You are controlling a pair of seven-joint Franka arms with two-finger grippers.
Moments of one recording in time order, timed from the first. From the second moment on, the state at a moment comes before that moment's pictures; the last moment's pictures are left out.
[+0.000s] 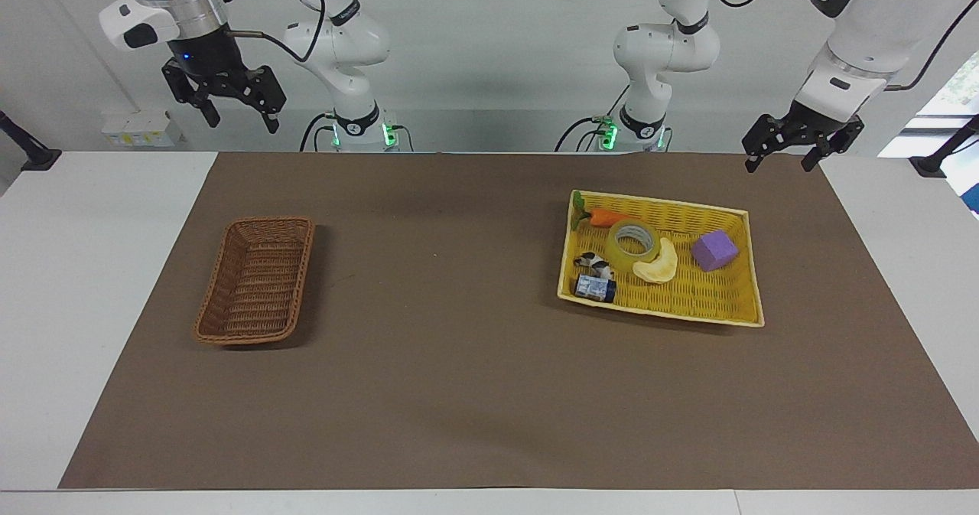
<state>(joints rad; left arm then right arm) -0.13 -0.04 0.07 -1.60 0.01 1.53 0.00 0.06 -0.10 -0.06 -1.55 -0.02 1.45 0.14</state>
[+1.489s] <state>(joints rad) -0.17 -0.10 0.07 -1.87 -0.02 1.69 -0.38 0.06 -0.10 -0.06 -1.55 -0.02 1.45 0.14</state>
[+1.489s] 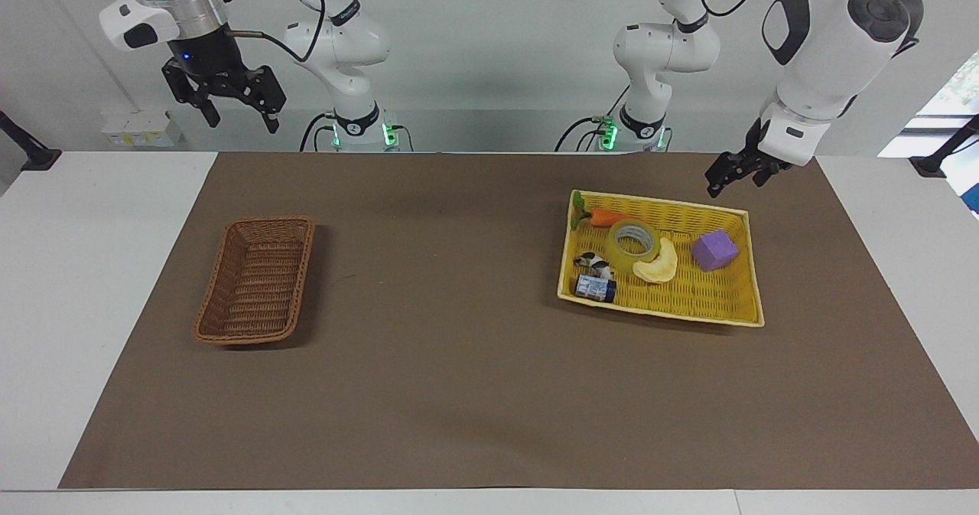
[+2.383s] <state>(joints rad) -0.28 -0.12 0.07 -2.34 -0.10 2.15 -0.56 0.06 -0.10 -0.06 -1.55 -0.02 1.44 0.13</state>
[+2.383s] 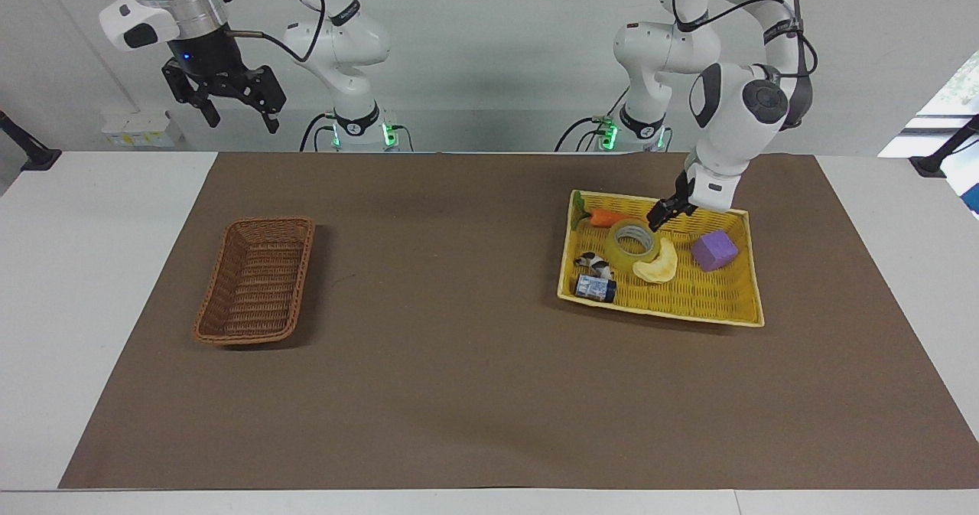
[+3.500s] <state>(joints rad) -0.32 -0.04 0.09 -2.04 -0.11 1.90 -0.47 0.08 -0.12 -0.05 -1.57 0.09 1.47 0.11</state>
